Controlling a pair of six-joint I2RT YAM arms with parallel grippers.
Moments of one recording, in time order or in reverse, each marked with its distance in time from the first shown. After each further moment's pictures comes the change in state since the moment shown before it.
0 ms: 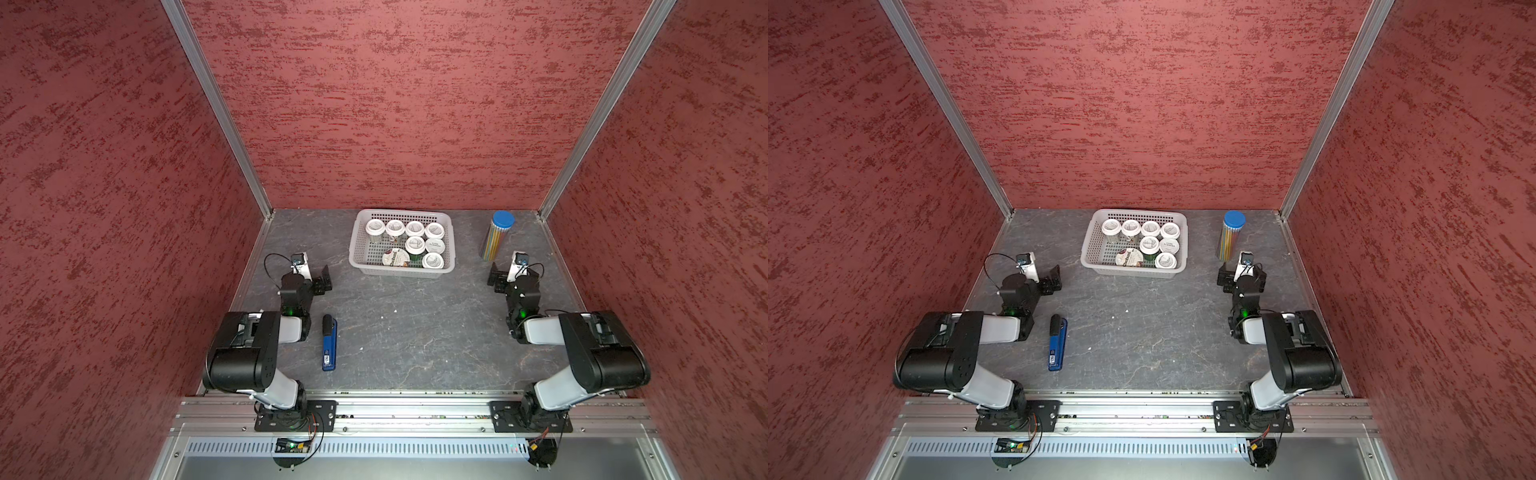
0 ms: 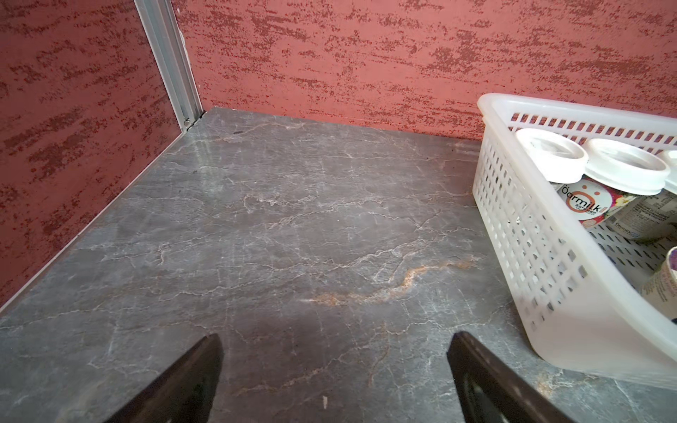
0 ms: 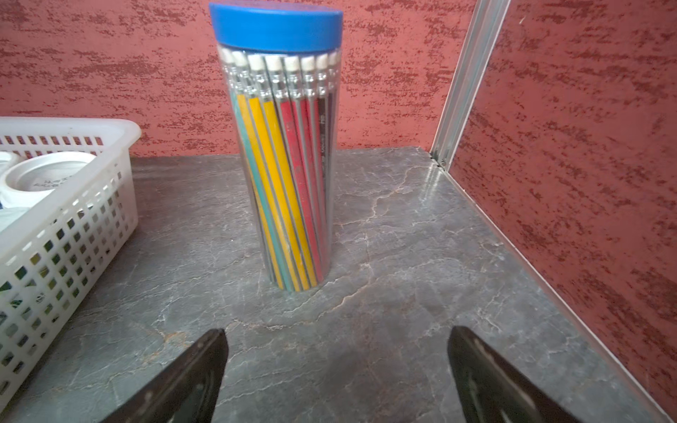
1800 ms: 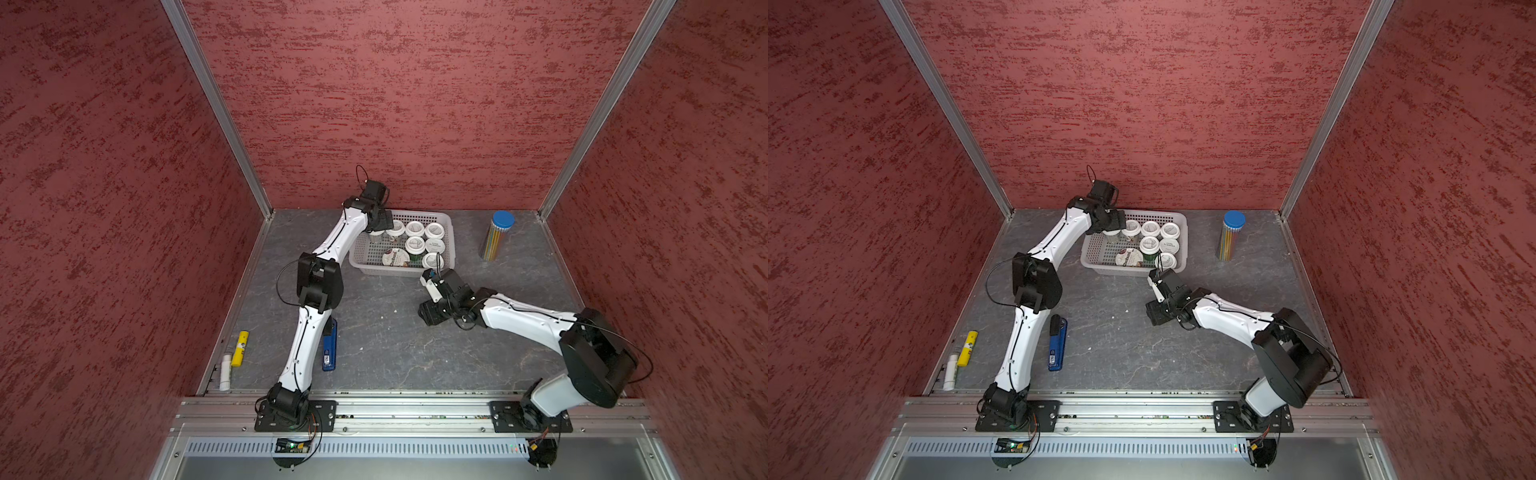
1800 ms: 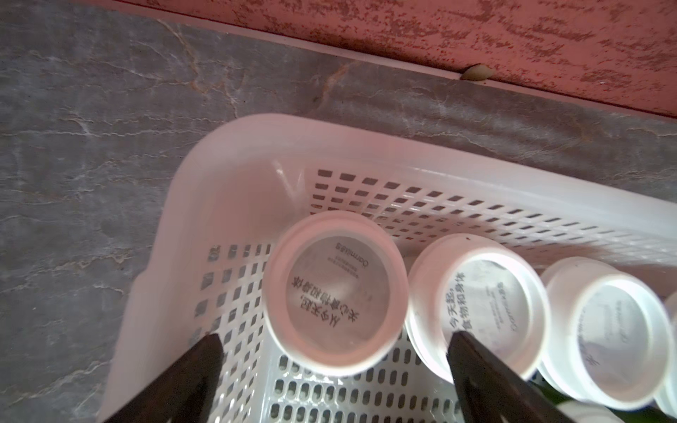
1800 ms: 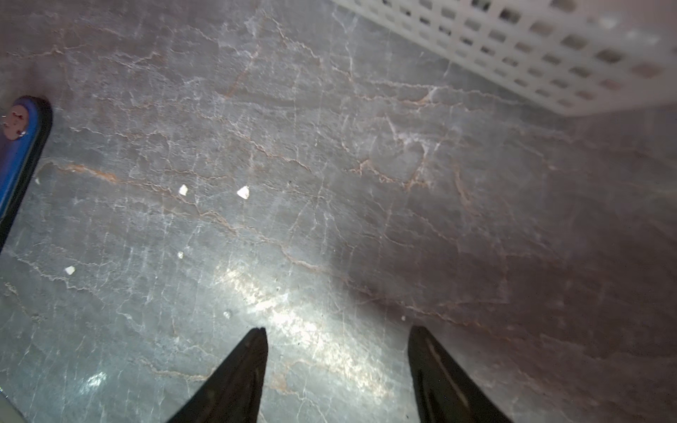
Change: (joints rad) left arm -0.376 0.894 2.047 -1.833 -0.114 -0.343; right arm 0.652 -0.038 0.518 -1.293 -0.293 0.216
